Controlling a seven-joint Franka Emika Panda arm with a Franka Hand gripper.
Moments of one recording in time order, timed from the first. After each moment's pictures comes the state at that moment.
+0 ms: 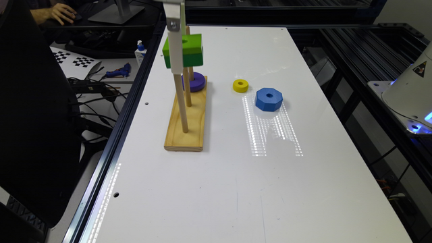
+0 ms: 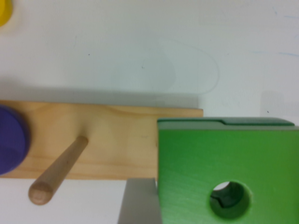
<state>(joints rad) -0.01 0.27 0.20 -1.89 0.02 2.23 0.92</state>
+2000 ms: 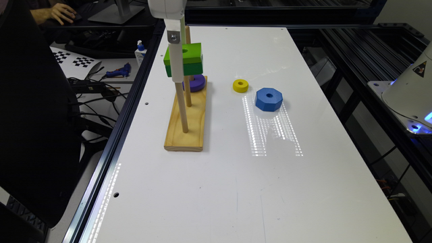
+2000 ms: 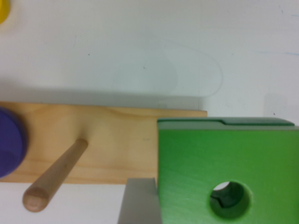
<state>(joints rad) -0.01 0.29 0.20 -1.89 0.01 2.24 0.93</state>
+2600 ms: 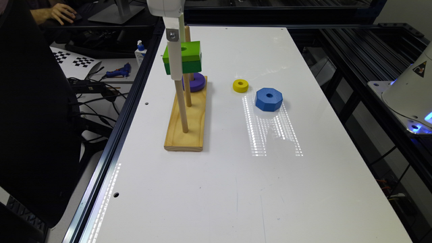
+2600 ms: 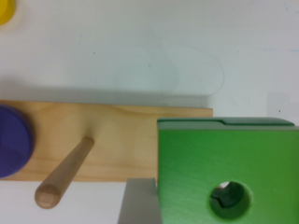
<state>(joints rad) -0.01 0.29 0.19 -1.89 0.01 2.24 0.93</state>
